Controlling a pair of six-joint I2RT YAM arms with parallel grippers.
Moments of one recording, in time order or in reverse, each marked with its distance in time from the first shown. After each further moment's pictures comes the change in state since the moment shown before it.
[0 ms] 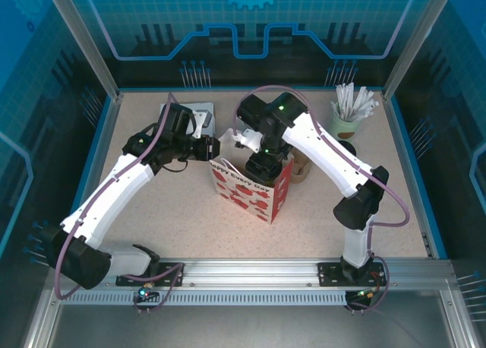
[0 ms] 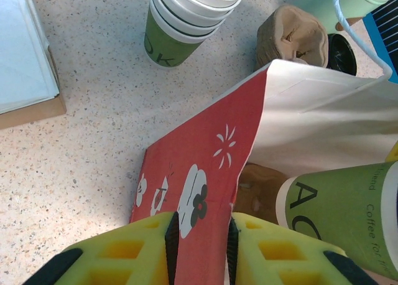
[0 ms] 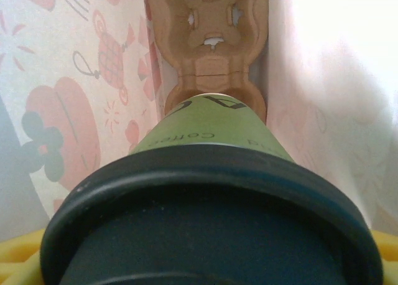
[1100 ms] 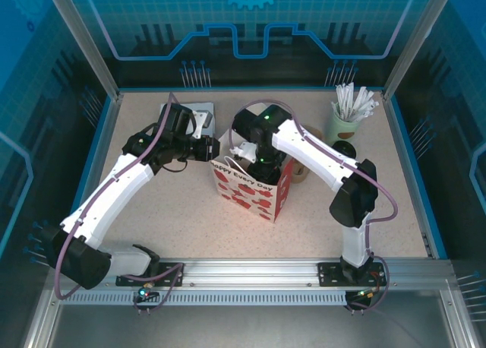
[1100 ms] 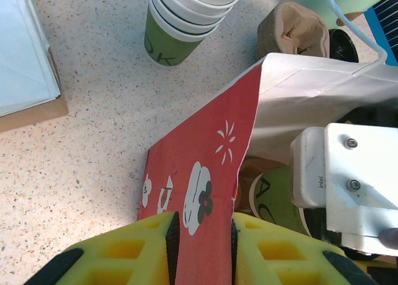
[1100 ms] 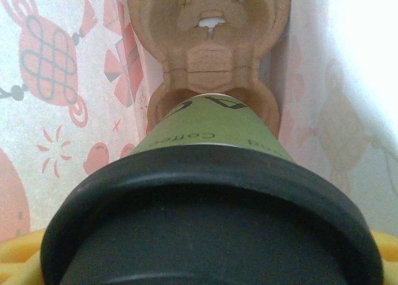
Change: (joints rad) left arm 0.000 0.001 0.002 -0.008 0.000 0.022; right arm 0.000 0.034 -0.195 0.125 0.040 -0.071
